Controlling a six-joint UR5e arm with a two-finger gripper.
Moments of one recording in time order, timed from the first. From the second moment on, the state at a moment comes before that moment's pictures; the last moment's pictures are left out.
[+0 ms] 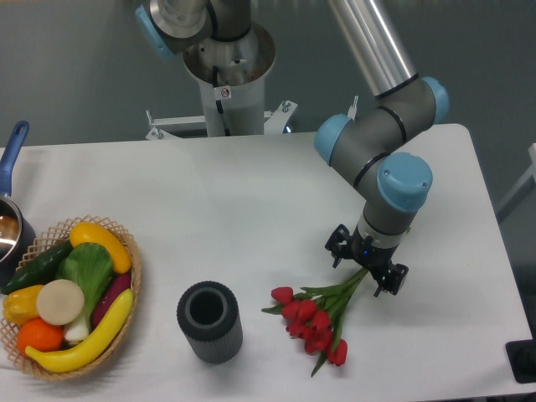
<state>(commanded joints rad) 2.65 -2.15 -1.60 -0.91 1.41 1.32</state>
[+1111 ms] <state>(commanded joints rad) 2.64 -2.15 -1.60 -0.91 1.41 1.31</state>
